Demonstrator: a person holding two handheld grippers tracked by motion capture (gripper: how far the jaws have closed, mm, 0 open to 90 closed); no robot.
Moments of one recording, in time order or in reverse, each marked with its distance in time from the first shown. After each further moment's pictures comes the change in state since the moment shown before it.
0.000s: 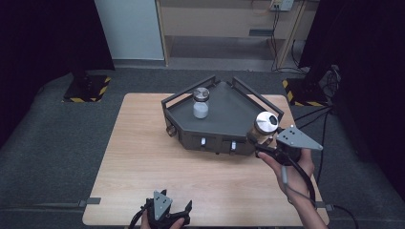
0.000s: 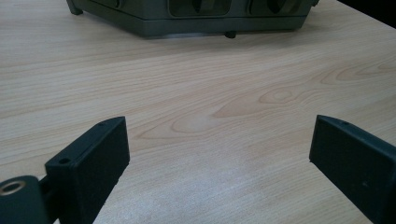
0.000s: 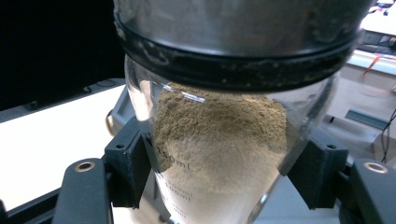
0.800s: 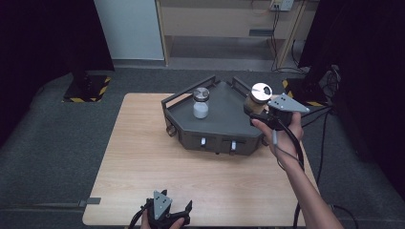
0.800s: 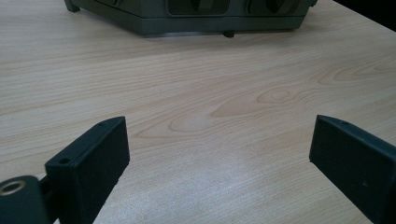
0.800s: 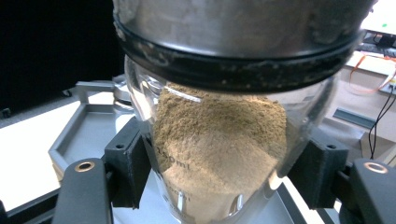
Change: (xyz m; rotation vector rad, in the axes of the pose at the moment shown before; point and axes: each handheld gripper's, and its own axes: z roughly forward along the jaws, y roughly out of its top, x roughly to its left) left arm 0.002 -0.001 0.001 0.004 -0.009 -0.012; right arm -0.037 0.029 0.070 0.028 -0.045 0.020
